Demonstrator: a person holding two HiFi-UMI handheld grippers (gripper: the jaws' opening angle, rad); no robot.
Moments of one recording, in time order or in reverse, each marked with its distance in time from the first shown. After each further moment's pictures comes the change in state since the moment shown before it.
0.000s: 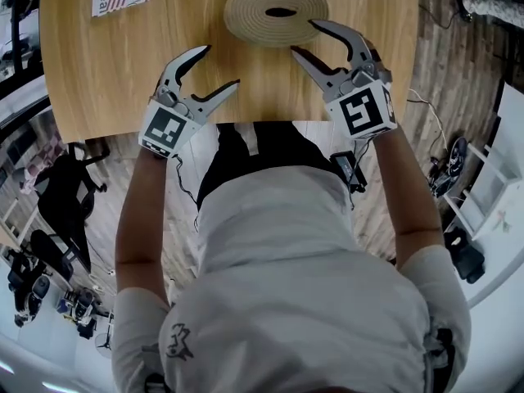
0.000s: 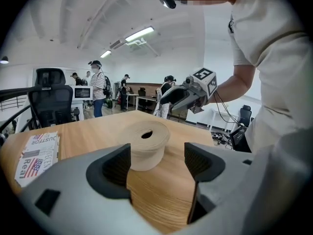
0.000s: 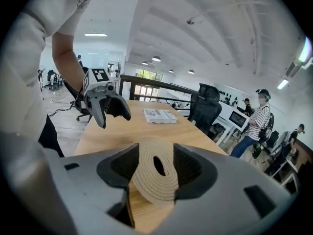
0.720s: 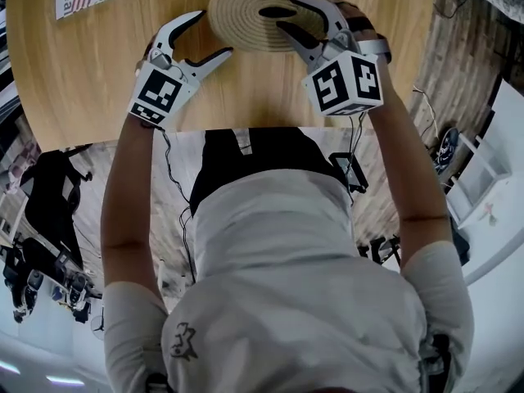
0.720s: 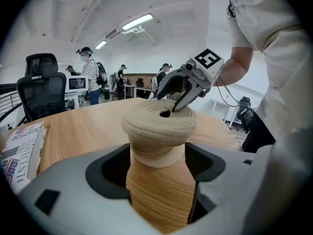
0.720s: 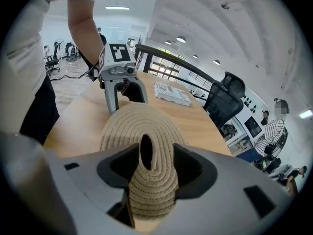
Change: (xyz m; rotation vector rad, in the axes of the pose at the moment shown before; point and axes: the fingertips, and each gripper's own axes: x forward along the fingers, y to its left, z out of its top) left arm 0.073 0.060 -0.058 0.027 0.108 -0.024; right arm 0.088 -0.010 -0.057 -0.245 0.212 0.114
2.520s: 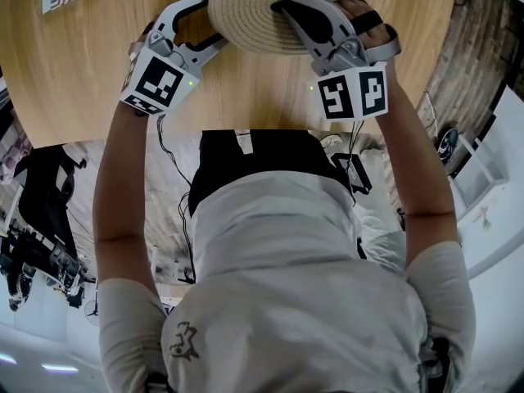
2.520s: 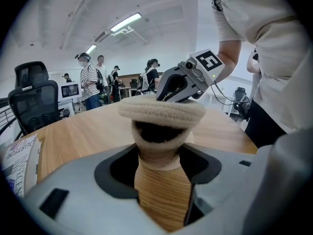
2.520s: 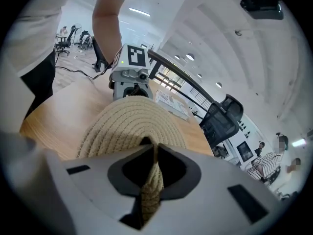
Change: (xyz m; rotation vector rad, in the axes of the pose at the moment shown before) left arm 0.027 0.016 0.005 0.120 0.008 -0.017; right arm 0.014 -0.011 0.004 -0.197 -0.123 -0.106
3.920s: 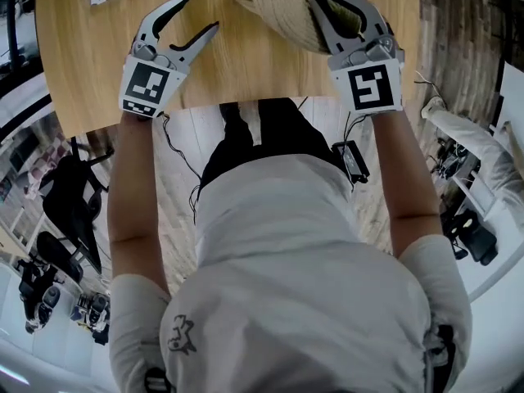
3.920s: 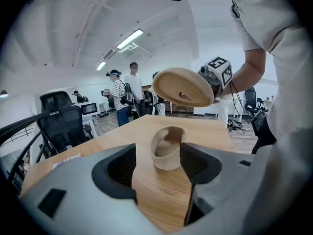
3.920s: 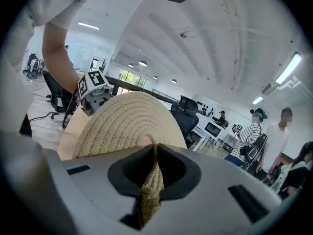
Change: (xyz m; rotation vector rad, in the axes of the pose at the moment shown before) left arm -0.134 -0.005 0.068 0.038 -0.099 0.168; right arm -0.133 -0.042 0.083 0.418 -0.043 -0.337
